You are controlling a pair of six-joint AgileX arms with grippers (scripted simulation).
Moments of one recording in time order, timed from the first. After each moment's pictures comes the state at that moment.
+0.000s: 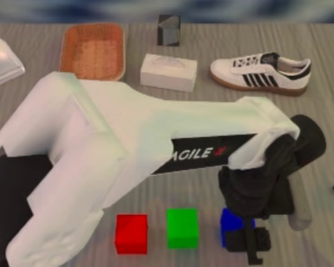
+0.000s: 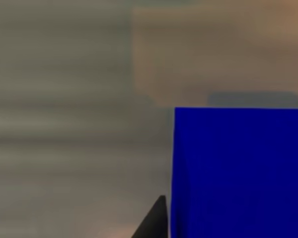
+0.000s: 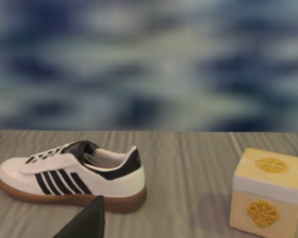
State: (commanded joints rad) left arm -1.05 2.27 1.72 -1.00 0.02 0.54; right arm 0.01 0.00 0.00 0.00 0.00 0.00
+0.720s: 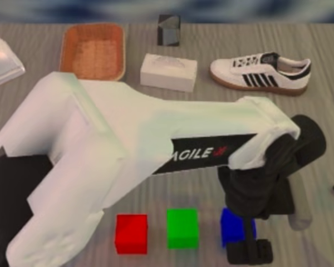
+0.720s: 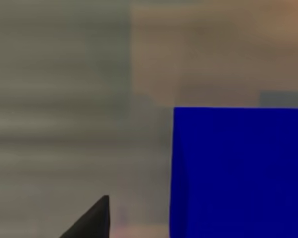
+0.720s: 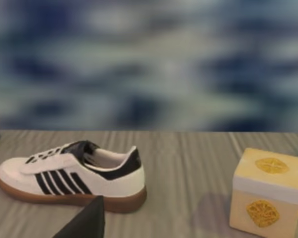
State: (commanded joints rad) left arm -1.05 2.27 1.72 -1.00 0.02 0.54; right arm 0.01 0.00 0.00 0.00 0.00 0.00
